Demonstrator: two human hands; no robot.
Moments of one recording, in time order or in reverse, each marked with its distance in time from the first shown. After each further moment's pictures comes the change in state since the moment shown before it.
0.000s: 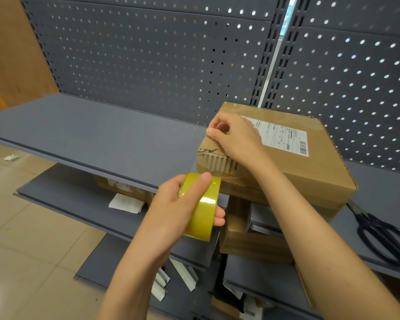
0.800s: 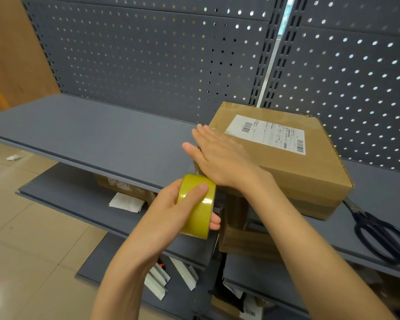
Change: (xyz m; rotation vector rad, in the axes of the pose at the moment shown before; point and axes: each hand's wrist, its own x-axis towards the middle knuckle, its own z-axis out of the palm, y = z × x) left_hand -0.001 -0.008 -0.005 0.068 -0.037 -0.011; right_hand -0.027 -0.019 0.009 -0.400 -0.369 -0.169
